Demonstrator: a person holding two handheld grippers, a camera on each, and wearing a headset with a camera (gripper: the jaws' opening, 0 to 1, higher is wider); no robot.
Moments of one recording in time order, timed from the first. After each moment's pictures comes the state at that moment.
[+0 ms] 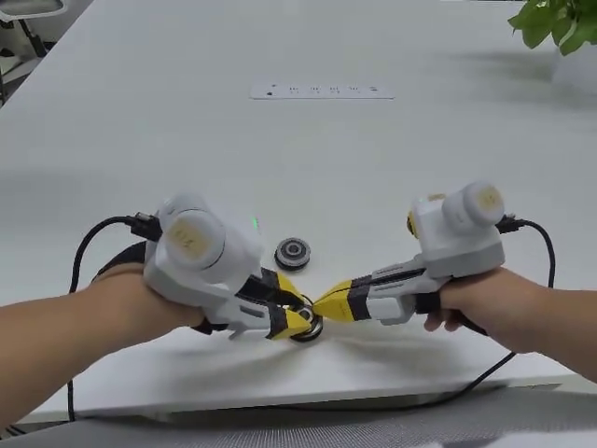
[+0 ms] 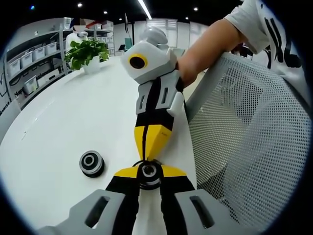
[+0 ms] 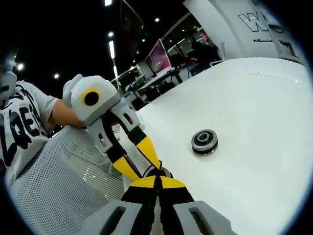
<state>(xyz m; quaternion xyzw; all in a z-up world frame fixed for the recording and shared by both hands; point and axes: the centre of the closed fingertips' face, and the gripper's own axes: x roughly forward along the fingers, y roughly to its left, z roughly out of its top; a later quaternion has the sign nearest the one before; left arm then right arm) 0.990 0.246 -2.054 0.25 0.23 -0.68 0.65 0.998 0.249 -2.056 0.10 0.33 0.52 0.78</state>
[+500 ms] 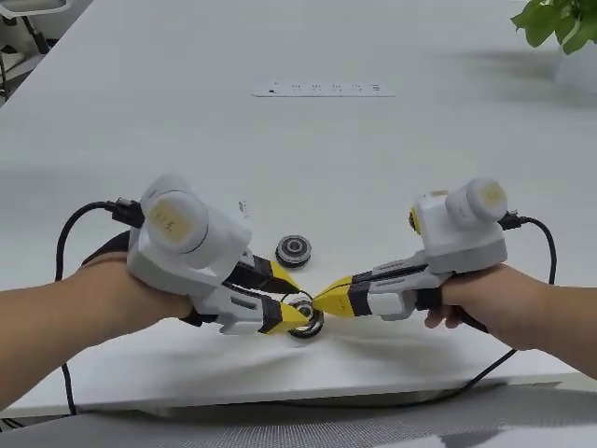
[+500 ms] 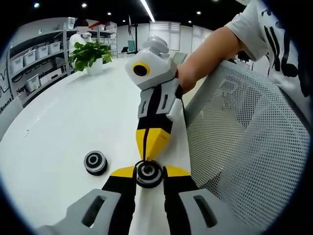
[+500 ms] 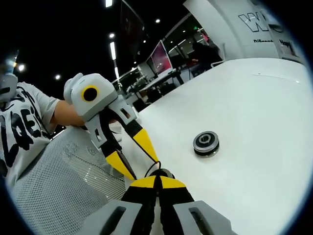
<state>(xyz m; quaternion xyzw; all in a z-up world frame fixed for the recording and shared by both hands) 0.989 0.254 -2.039 0.23 0.24 -0.68 0.66 0.996 0.251 -2.052 0.10 0.33 0.53 0.78</state>
